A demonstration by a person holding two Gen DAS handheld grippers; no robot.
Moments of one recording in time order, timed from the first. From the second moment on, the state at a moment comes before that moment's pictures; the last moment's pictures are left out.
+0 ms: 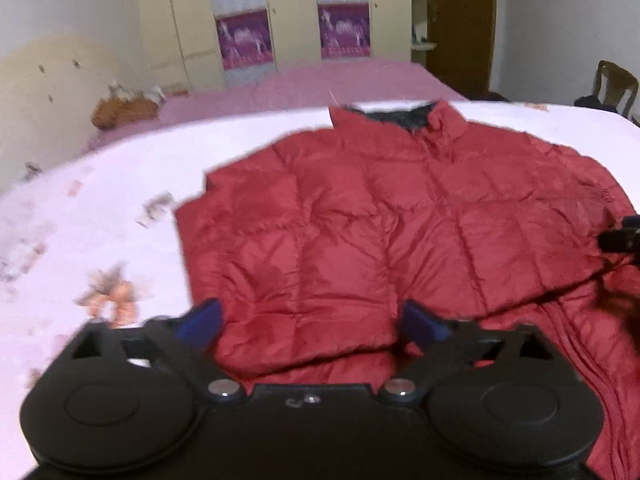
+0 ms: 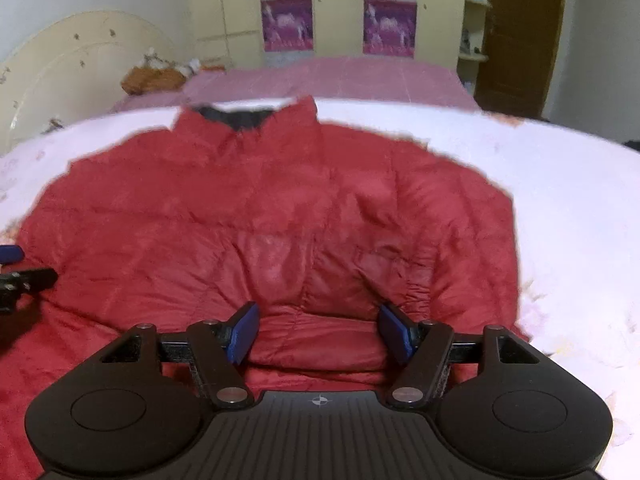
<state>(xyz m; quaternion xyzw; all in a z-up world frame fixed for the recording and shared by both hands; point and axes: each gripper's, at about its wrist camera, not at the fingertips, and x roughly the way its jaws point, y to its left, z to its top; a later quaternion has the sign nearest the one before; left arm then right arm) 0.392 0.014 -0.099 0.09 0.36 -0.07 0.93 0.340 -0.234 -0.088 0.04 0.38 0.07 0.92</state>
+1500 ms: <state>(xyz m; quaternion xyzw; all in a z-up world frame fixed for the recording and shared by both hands) 0.166 0.136 -0.124 -0.22 0.43 -0.15 0.86 0.080 -0.387 -0.130 0.36 0.43 0.20 0.80</state>
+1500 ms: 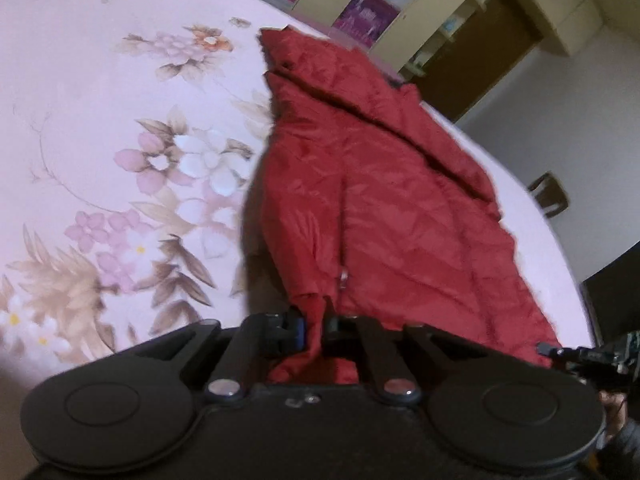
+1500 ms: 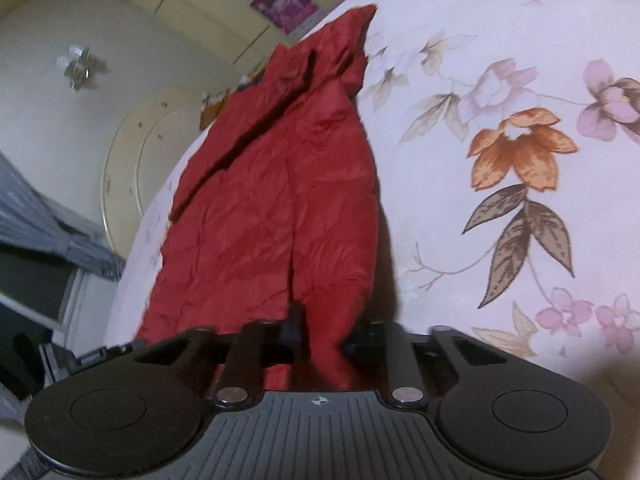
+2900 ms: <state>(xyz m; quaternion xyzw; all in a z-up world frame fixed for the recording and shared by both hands) 0.483 0.125 -0.056 -0.29 0.36 -0.16 0.87 0.385 -0.426 -0.063 0.49 0.32 0.15 0.80</state>
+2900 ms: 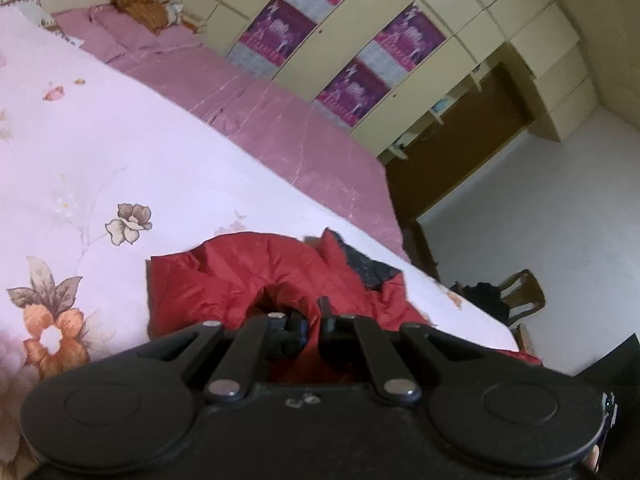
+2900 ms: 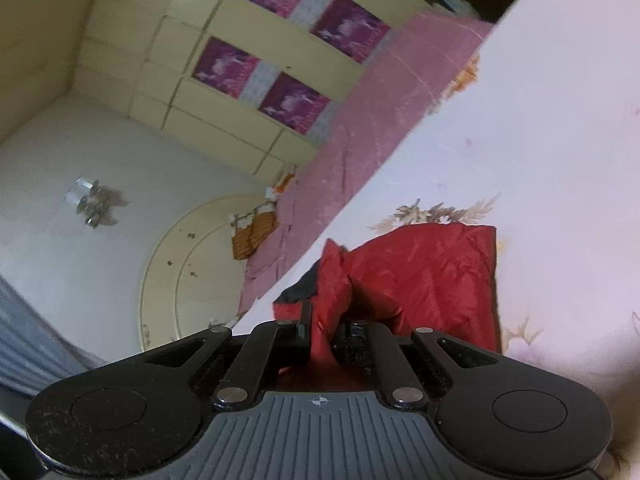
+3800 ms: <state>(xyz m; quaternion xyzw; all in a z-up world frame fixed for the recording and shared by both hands) 0.582 0.170 -0.144 -0.50 0.34 -0.11 0.79 0.487 -0.443 -0.124 0.53 0.32 0.10 0.78</state>
